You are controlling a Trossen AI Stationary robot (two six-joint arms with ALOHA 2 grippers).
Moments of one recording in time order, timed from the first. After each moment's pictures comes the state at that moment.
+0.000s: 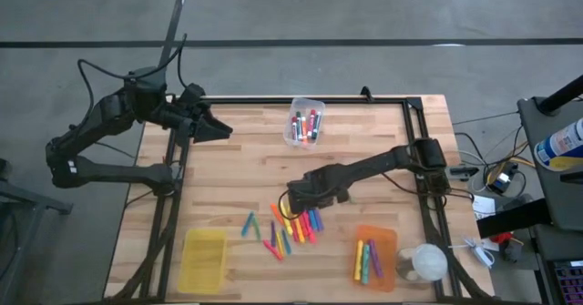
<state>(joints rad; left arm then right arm) 0.39 0.89 1.34 -0.69 0.56 -0.64 0.15 2.04 1.48 -0.84 -0.05 1.48</state>
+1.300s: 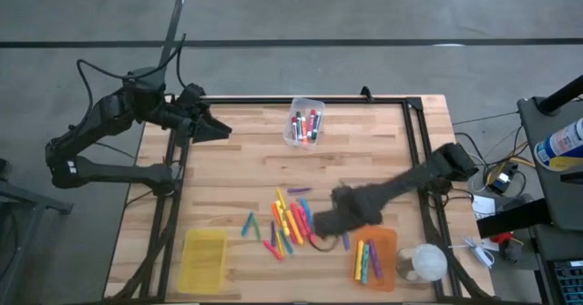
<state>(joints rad) 0.39 0.88 1.34 -0.69 0.56 -0.64 0.43 1.85 1.62 -1.27 0.00 1.87</state>
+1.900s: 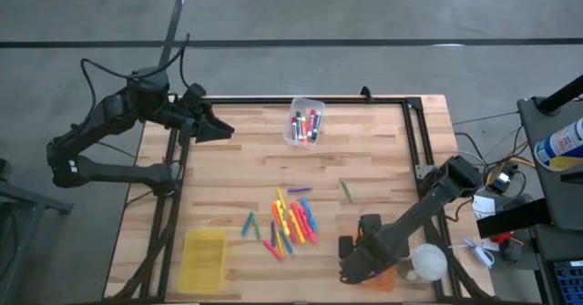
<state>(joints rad) 0.39 0.90 1.34 -0.69 0.56 -0.62 0.69 1.90 1.55 -1.35 -0.03 2.28</state>
